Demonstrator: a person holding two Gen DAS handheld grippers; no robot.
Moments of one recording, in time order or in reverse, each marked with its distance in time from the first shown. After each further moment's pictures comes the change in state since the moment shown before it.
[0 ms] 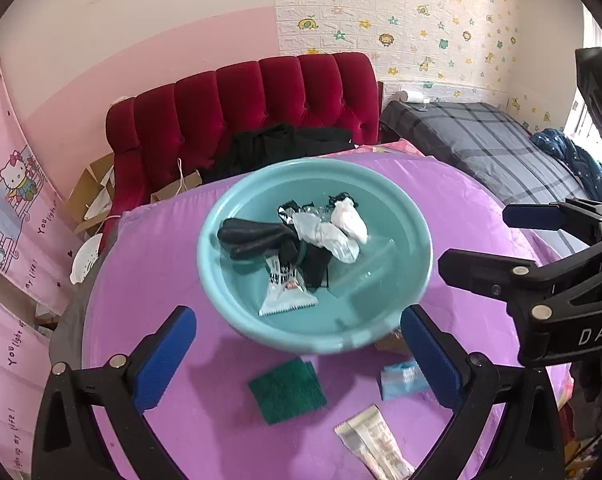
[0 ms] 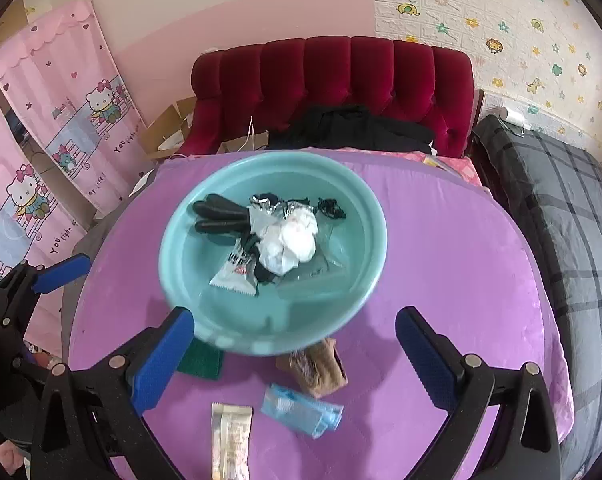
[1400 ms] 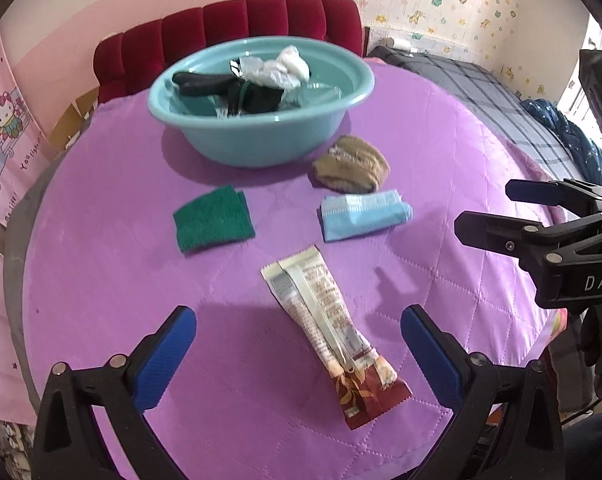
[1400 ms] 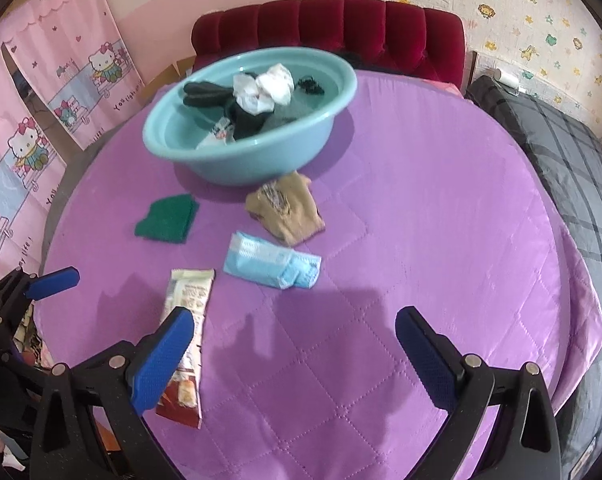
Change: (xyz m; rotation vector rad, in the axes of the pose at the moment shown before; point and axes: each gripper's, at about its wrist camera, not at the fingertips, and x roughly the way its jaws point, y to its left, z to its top) left arm 0.002 -0.059 -0.150 -0.049 0.176 -0.059; right arm 0.000 -0.026 -0.155 -0.013 0.083 -0.001
